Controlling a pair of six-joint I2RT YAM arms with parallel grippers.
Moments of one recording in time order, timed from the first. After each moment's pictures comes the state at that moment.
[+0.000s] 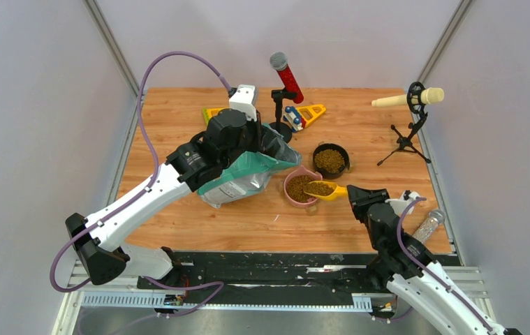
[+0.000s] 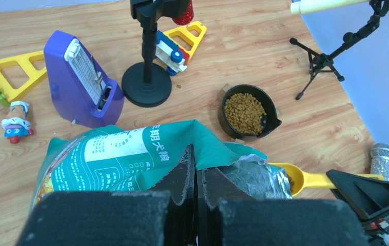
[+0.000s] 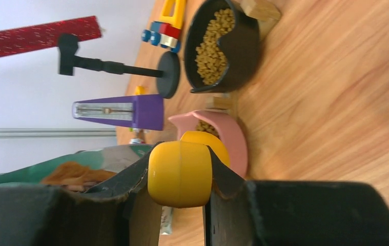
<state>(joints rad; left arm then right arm) -0.85 1.31 1.40 -0.41 -0.36 -0.38 0.67 0.27 0.32 -0.43 0.63 1.38</state>
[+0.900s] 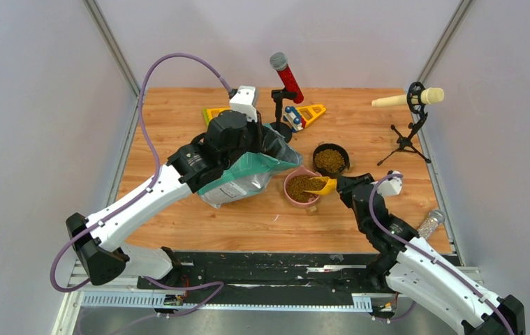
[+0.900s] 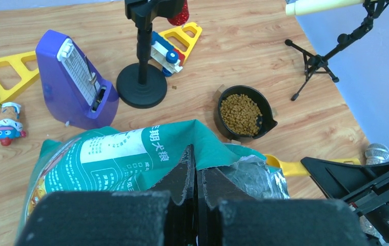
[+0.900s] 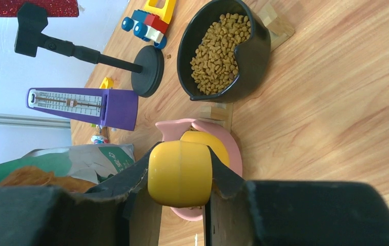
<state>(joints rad) -0.85 1.31 1.38 -0.38 -0.35 -0.39 0.67 0.63 0.42 -0.25 0.64 1.20</state>
